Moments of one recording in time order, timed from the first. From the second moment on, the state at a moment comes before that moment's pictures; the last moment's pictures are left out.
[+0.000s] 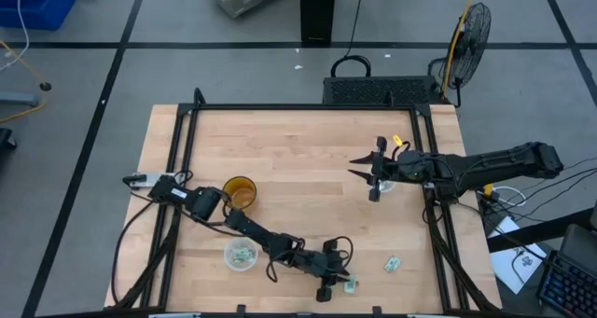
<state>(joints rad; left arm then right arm) -0.43 2.46 1.61 0.42 -0.08 -0.30 0.05 0.85 0.50 0.01 0.29 -0.14</state>
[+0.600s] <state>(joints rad) -0.42 2.44 1.61 0.39 -0.04 -0.32 0.05 0.85 0.50 0.01 0.29 -0.14</state>
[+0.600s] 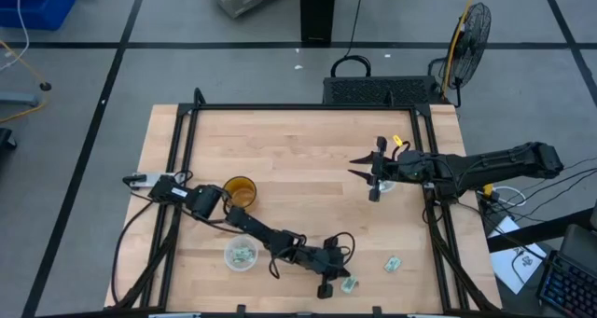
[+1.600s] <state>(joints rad) -0.65 1.86 1.58 -0.85 -0.26 -0.68 0.05 0.85 0.50 0.01 0.29 -0.14</state>
